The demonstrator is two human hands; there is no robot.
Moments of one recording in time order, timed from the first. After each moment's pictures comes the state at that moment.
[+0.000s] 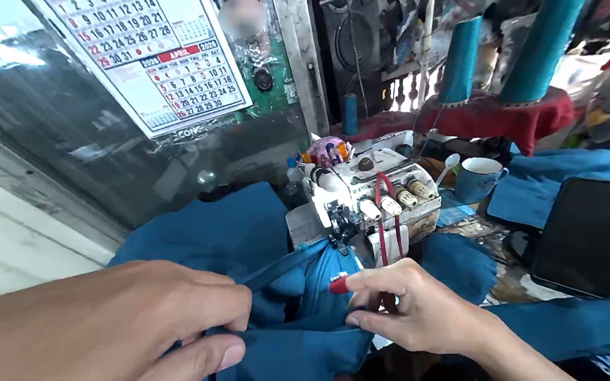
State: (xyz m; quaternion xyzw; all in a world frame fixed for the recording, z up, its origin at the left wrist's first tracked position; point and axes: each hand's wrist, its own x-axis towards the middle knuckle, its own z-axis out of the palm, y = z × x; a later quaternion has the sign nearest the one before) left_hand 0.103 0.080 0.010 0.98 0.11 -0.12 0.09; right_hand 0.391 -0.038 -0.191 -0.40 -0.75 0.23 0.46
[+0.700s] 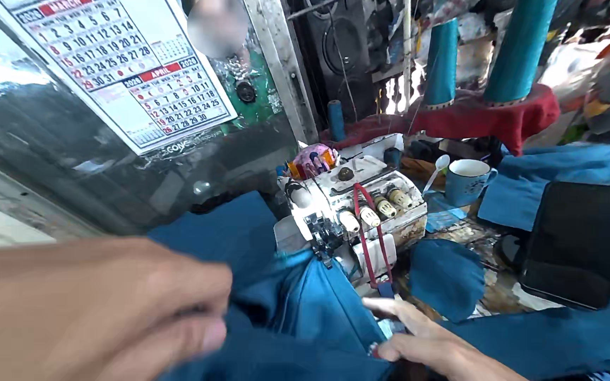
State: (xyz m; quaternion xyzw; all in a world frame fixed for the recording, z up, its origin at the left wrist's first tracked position) left_hand 0.144 0.079 0.034 0.98 0.14 -0.13 0.01; right_hand 0.412 -0.111 -0.220 -0.45 -0.72 0.31 0.43
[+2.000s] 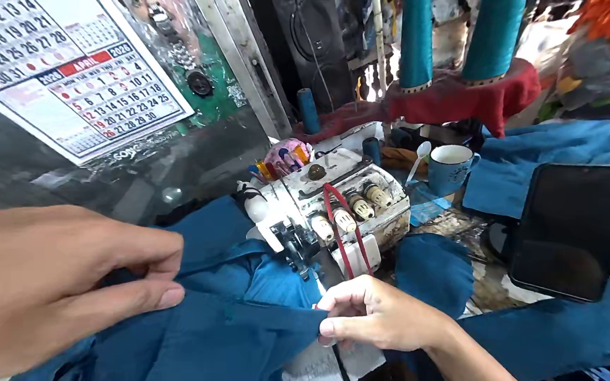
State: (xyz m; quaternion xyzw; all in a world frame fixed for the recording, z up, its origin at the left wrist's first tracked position) left_hand 0.185 0.122 0.049 0.96 0.22 -0.18 -0.05; right_hand 0.421 -0.018 -0.234 -0.35 -0.61 0.51 0.50
